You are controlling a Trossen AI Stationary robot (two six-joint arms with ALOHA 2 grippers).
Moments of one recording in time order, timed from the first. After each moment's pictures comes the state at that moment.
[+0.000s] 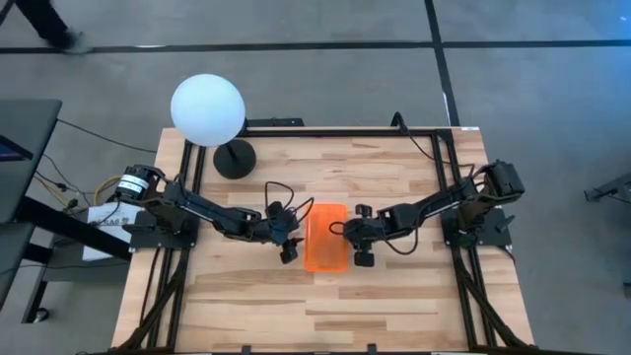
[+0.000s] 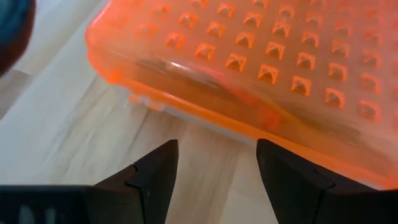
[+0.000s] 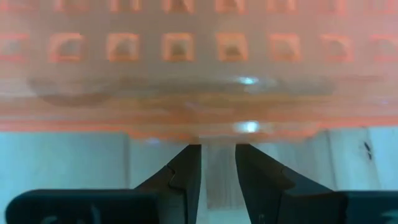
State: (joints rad) left arm -0.18 1.65 0.73 0.11 -0.32 -0.44; right arm 0.18 1.68 0.79 -0.17 0.12 0.13
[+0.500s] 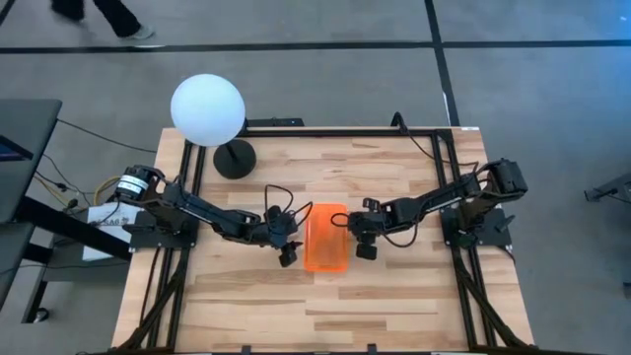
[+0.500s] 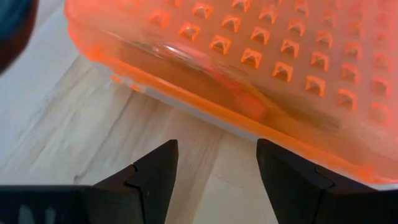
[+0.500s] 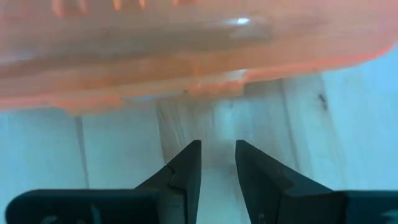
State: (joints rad) left arm -0.21 1.65 0.73 0.10 -0.29 -0.52; right arm 0.13 1.65 0.79 -0.29 0.13 0.20
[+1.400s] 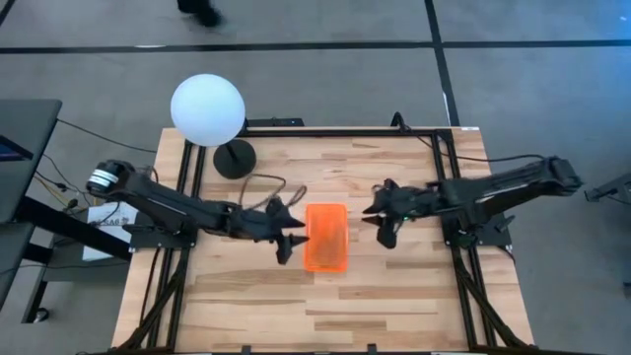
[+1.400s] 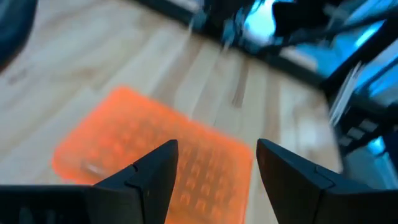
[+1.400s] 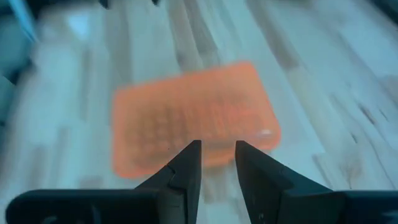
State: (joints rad) left arm -0.24 1.38 0.80 0.12 -0.30 -0.54; right arm 0.16 1.10 0.79 -0.40 0.16 0.28
